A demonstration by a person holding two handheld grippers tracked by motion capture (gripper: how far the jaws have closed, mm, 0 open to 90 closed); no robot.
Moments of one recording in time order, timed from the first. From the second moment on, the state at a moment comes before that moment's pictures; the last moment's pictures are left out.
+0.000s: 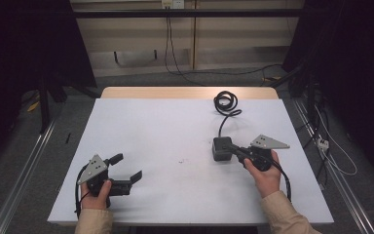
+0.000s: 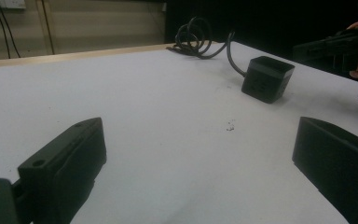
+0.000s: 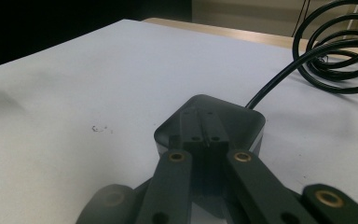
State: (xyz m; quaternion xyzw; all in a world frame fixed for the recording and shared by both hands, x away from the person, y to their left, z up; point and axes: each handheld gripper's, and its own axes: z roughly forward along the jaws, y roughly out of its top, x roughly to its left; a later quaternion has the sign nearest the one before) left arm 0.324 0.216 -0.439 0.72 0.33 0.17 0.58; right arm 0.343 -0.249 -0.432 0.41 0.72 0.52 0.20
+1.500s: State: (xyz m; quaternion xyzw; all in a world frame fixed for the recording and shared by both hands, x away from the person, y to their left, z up) left arm 0.324 0.217 -0.439 0.72 0.33 0.17 0.59; right arm 0.357 -0.239 -0.435 0.41 0.73 0.51 0.22
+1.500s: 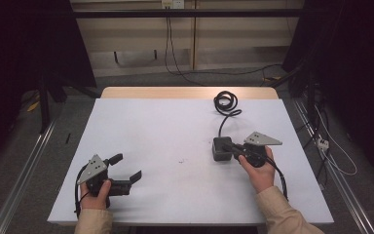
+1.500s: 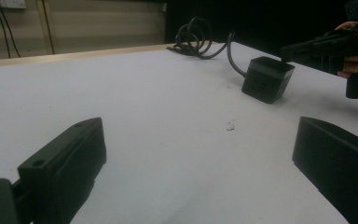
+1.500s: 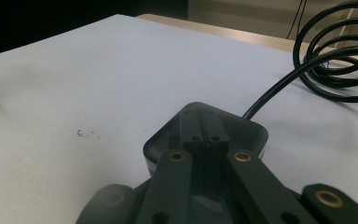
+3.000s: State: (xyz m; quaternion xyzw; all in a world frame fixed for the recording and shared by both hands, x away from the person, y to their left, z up) left arm 0.323 0.217 -0.439 0.72 0.33 0.17 0.59; right arm 0.358 -0.234 -0.440 0.40 0.73 0.50 0.23
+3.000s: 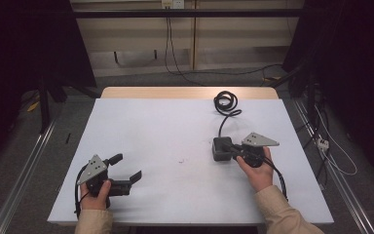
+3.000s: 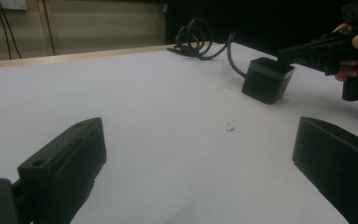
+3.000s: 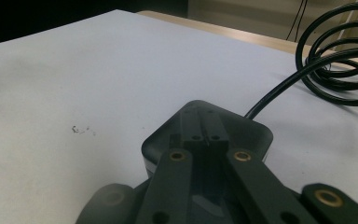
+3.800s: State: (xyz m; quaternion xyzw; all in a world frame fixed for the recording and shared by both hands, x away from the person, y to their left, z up) left arm 0.322 0.217 -0.439 0.72 0.33 0.17 0.58; right arm 0.360 -0.233 -0.442 0.40 0.73 0.51 0.22
